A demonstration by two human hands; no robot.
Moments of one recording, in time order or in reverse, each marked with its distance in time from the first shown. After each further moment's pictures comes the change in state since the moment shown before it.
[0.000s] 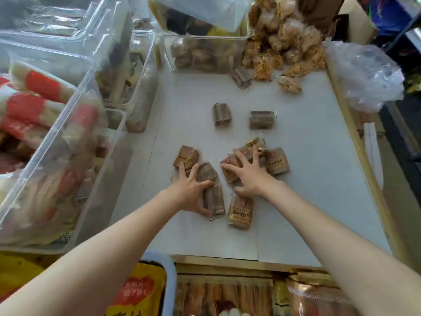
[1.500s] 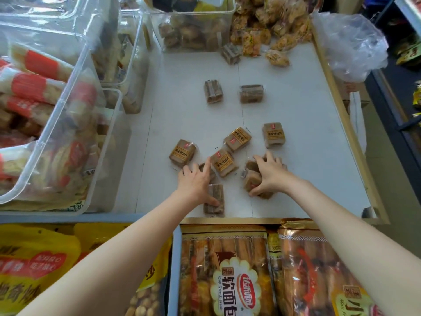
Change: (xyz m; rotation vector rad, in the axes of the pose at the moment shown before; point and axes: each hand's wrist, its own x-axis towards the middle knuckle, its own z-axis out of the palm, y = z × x) left_hand -0.045 0.051 0.032 -0.148 0.137 -0.102; right_hand -0.085 0.019 0.041 0.195 0.037 0.203
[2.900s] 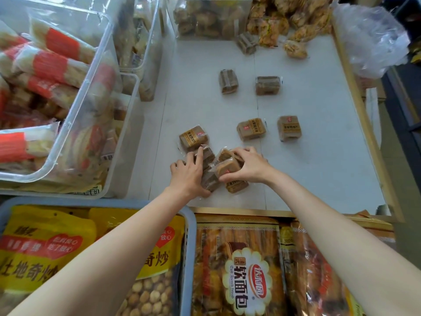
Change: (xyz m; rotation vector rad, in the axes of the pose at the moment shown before) left_hand -0.012 -0.048 0.020 -0.049 0.135 -0.041; right_hand 0.015 -0.072 0.017 0.289 -0.014 -0.069
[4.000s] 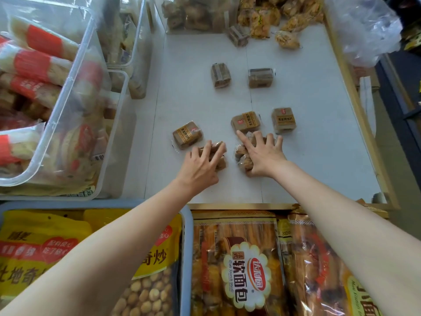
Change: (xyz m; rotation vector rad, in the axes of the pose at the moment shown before) left_hand 0.016 0.015 0.004 0.214 0.324 0.315; right_hand -0.001 0.028 -0.014 -0.742 0.133 0.009
